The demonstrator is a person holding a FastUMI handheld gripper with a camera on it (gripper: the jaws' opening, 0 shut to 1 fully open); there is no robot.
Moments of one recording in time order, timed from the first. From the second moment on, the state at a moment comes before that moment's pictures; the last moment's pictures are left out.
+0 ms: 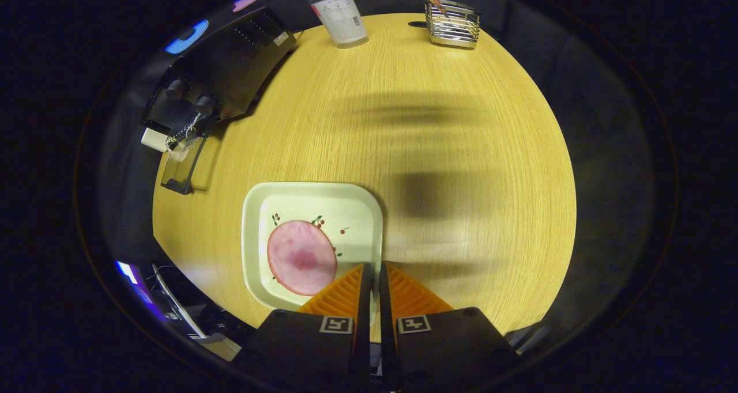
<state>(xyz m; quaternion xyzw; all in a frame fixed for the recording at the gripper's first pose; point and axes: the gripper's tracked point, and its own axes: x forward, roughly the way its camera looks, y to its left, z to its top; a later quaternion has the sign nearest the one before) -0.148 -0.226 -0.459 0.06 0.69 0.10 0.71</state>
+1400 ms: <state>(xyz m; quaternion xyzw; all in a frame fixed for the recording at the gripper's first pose) -0.163 -0.024 -0.324 0.45 0.55 0.03 0.70</state>
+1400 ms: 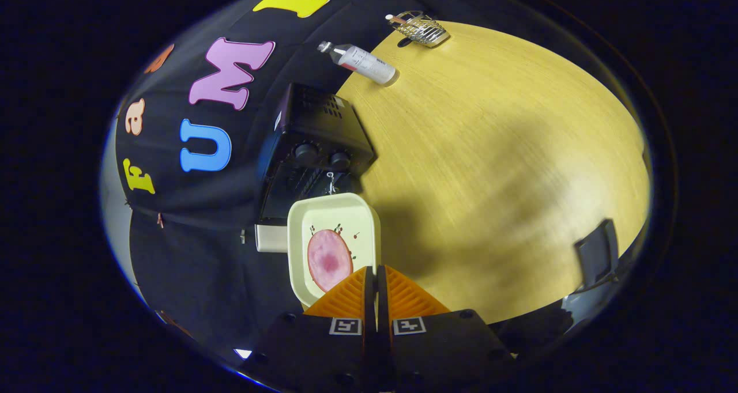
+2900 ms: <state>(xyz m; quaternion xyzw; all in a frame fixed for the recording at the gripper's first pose) 0.016 0.158 -0.411 0.61 0.37 -0.34 0.61</state>
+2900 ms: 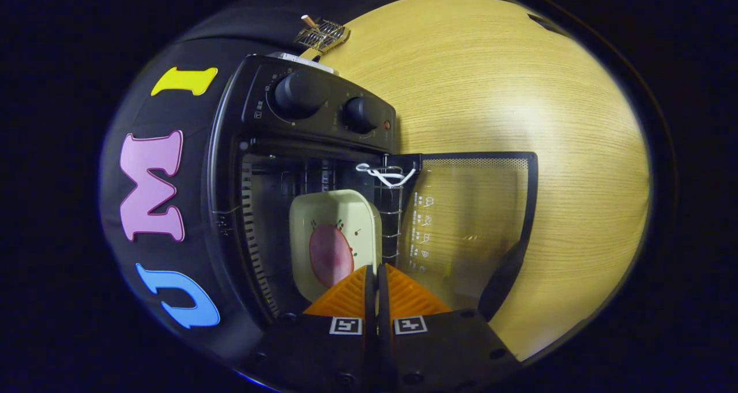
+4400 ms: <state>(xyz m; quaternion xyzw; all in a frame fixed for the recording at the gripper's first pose) -0.141 0.168 -0.398 0.01 0.50 0.08 0.86</state>
